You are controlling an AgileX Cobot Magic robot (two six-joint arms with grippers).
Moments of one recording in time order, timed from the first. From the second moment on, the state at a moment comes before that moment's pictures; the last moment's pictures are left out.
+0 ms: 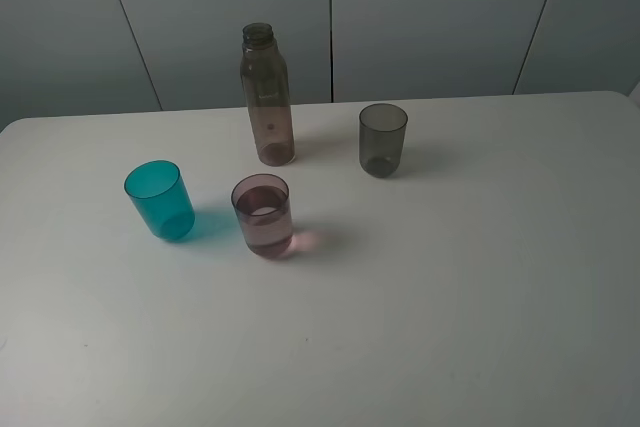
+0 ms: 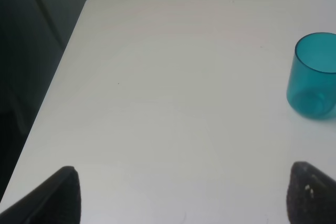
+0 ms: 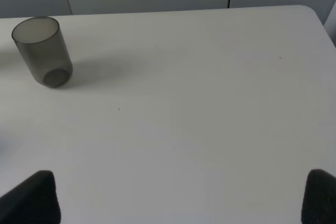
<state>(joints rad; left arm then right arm) 0.07 0.00 -0.51 0.09 1.08 0.00 -0.01 0.00 -0.51 0.02 1.09 0.01</state>
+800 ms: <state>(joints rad) 0.07 0.00 -0.51 0.09 1.08 0.00 -0.01 0.00 -0.51 0.02 1.09 0.01</state>
